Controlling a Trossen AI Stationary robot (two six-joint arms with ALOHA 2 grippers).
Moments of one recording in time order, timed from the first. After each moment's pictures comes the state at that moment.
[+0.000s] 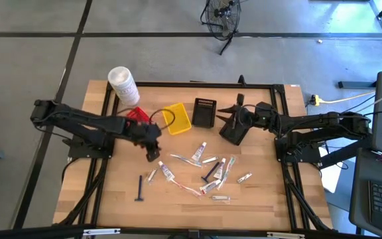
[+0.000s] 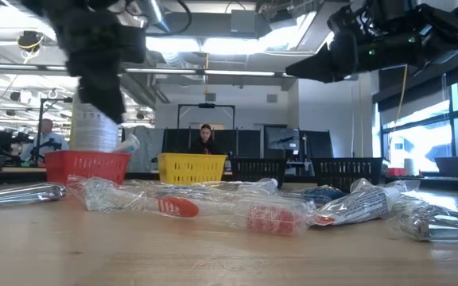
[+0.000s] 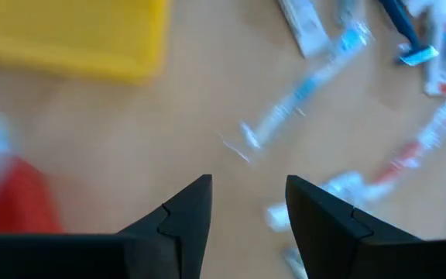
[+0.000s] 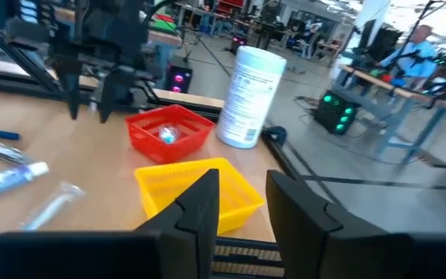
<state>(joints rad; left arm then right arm) -0.09 1.19 0.75 -0.57 -0.07 -0.62 -0.22 1.14 0.41 0.63 -0.01 -0.23</state>
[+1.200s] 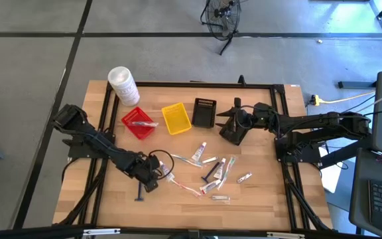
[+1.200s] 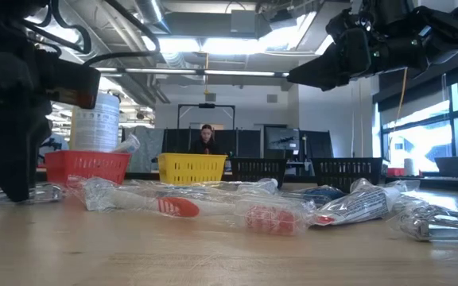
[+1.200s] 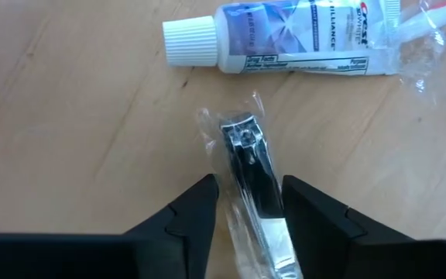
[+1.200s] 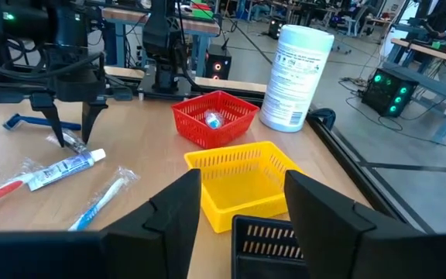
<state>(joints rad) -0.54 1.58 0.75 -0.49 -0.19 -1.10 -0.22 1.14 0.41 0.55 -0.12 -0.17</state>
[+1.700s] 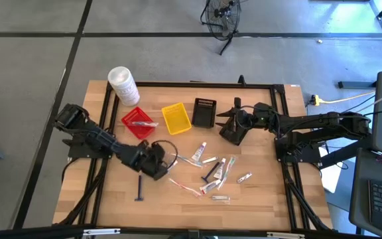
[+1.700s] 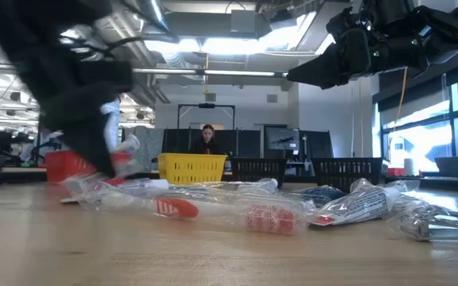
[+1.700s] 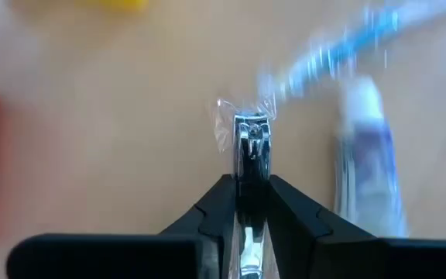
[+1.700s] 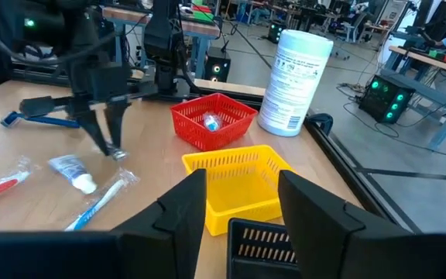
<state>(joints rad) -0.41 1.59 0.76 -0.44 -0.56 -1.02 -0.22 1.14 0.41 0.56 -0.12 -0.19</state>
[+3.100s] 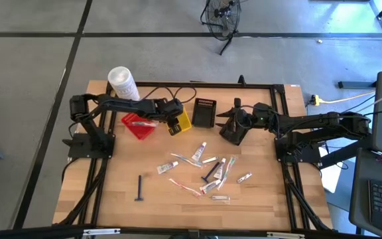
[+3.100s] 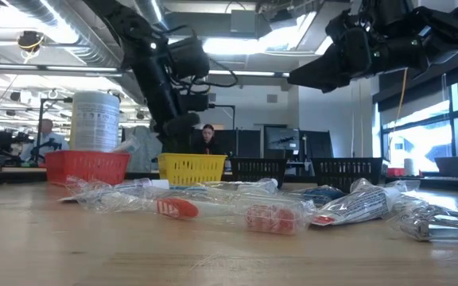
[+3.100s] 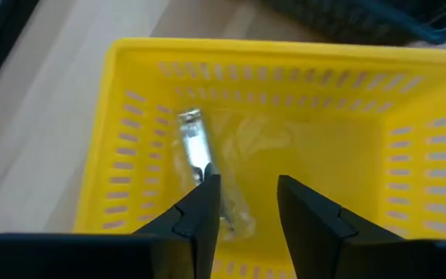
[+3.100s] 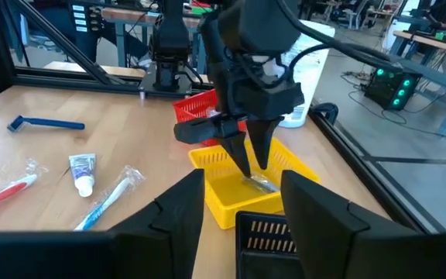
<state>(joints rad) 0.31 1.69 0.99 -0.37 -0.21 -0.12 -0.22 1.14 0.41 0.54 -0.12 -0.14</state>
